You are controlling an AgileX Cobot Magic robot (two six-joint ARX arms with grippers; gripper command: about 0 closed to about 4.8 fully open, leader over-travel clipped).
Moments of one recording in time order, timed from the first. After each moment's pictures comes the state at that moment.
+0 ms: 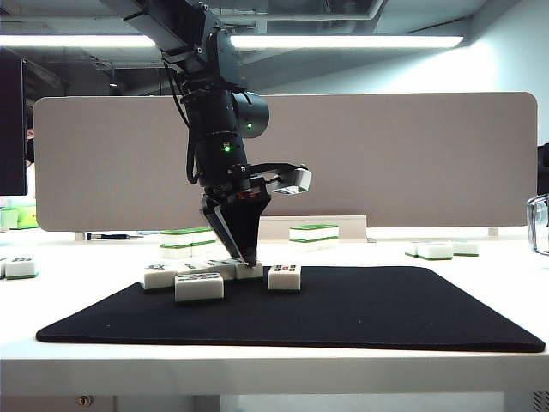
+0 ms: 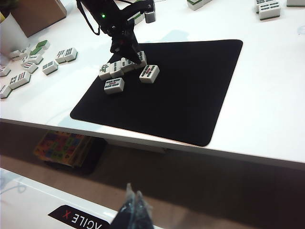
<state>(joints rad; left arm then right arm) -0.49 2.37 2.19 -1.21 0.18 0.65 0.04 0.01 0.96 -1.39 -0.44 0.17</state>
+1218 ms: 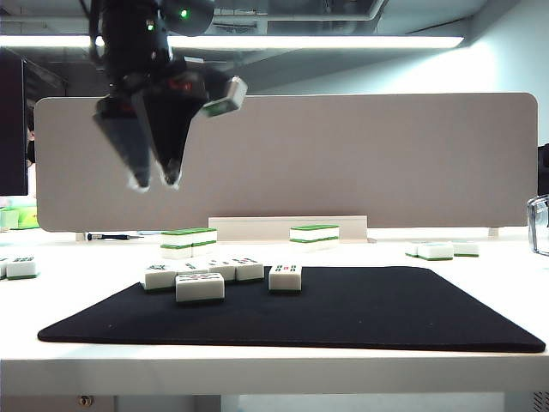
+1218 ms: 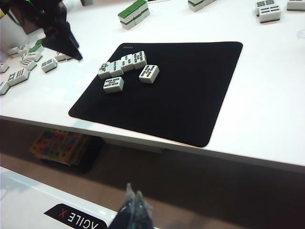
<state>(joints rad) -0.49 1.82 1.69 -1.27 0.05 0.28 0.04 0.01 0.96 -1.39 -0.44 0.15</state>
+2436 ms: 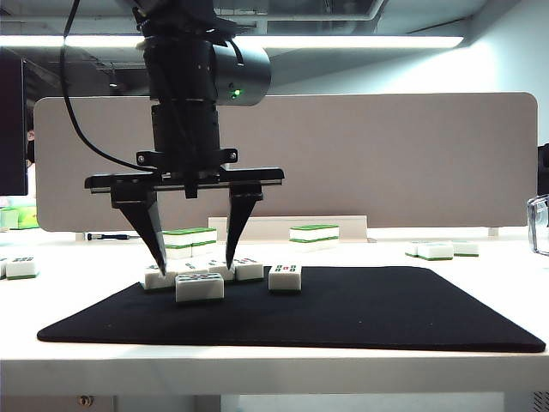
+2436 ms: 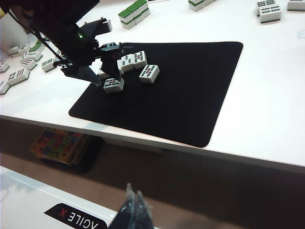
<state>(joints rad) -0.64 1.90 1.46 -0.92 -0.11 -0.80 0.04 0.01 0.96 -1.39 -0.45 0.15</state>
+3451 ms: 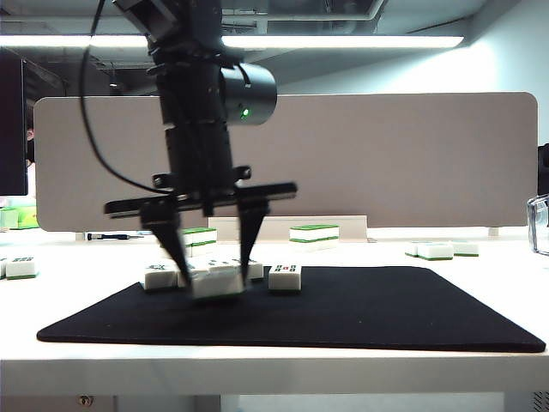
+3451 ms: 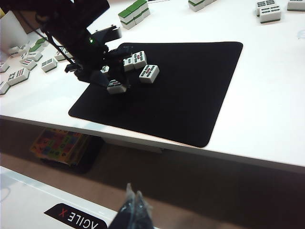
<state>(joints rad) -0.64 1.96 1.50 -0.89 0.01 -0.77 0.04 0.01 0.96 -1.39 -0.45 0.15</state>
